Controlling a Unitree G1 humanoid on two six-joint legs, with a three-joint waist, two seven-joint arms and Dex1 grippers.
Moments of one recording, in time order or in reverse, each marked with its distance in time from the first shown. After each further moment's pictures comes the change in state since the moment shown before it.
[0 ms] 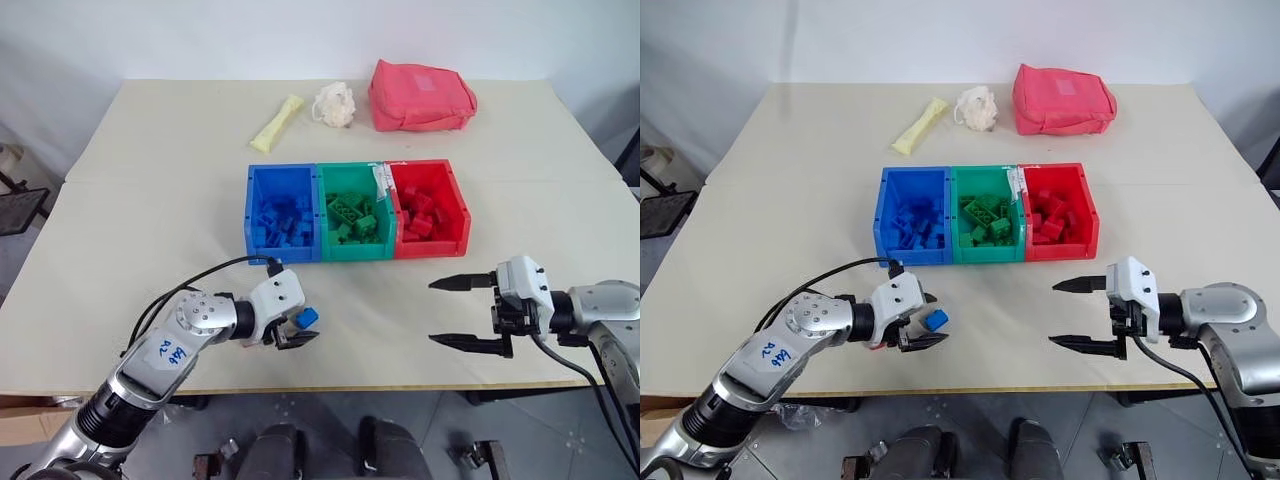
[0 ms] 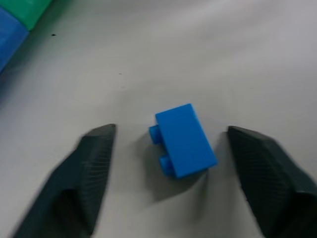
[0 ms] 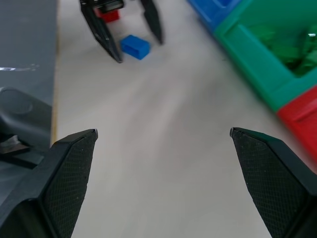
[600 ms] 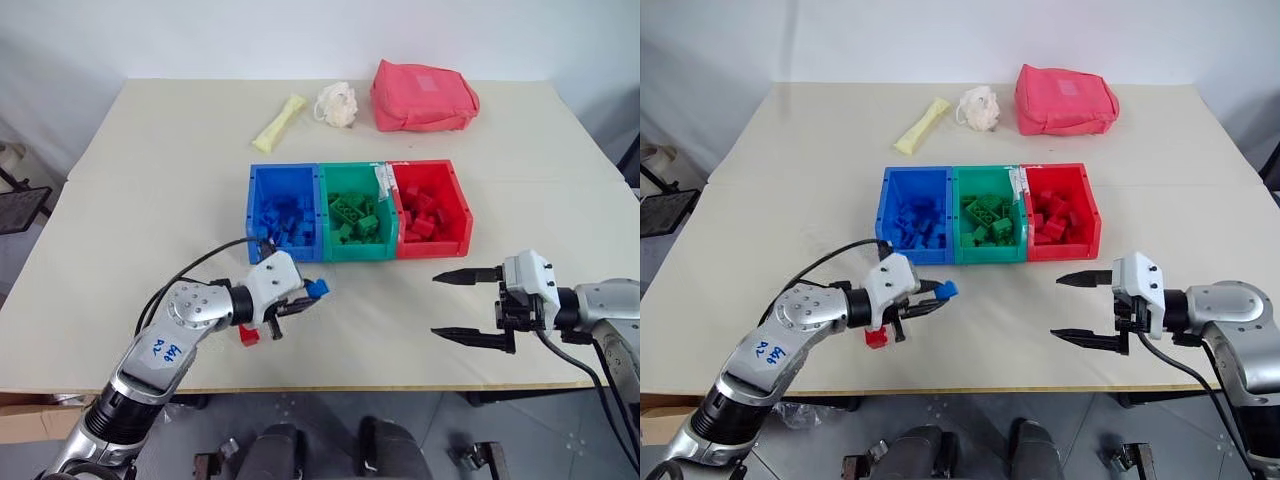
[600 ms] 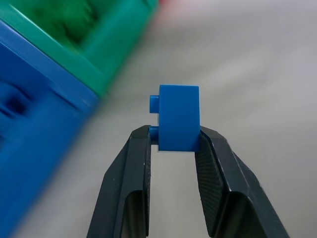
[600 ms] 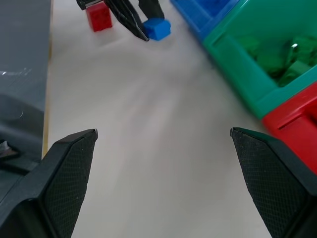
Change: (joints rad) left arm -0.004 -0.126 0.175 0.024 -0.032 -0.149 0.024; right arm -0.010 0.023 -0.042 0.017 0.037 -0.006 -0.030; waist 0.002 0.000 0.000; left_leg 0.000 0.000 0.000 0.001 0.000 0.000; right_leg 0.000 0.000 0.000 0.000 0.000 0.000
